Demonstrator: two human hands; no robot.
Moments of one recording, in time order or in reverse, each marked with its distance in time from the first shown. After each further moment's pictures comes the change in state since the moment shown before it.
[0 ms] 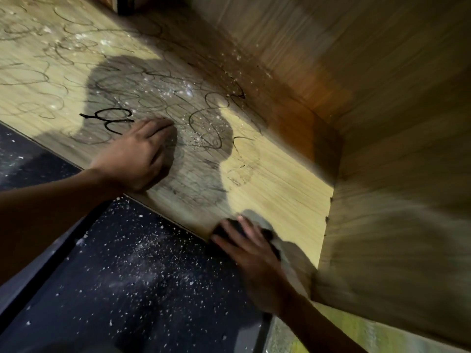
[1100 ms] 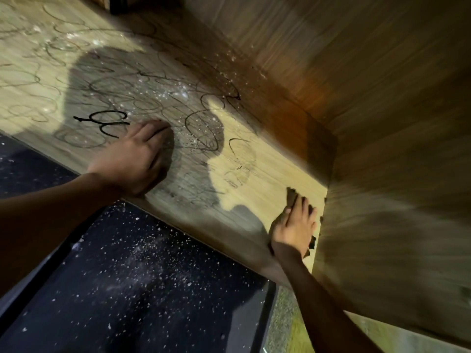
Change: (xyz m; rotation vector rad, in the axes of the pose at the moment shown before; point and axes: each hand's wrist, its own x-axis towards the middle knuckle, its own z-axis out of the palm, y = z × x) left_hand -0.002 0.004 -0.005 0.011 -0.023 -0.034; right_hand 0.038 0.063 -0.007 0.010 0.353 1.028
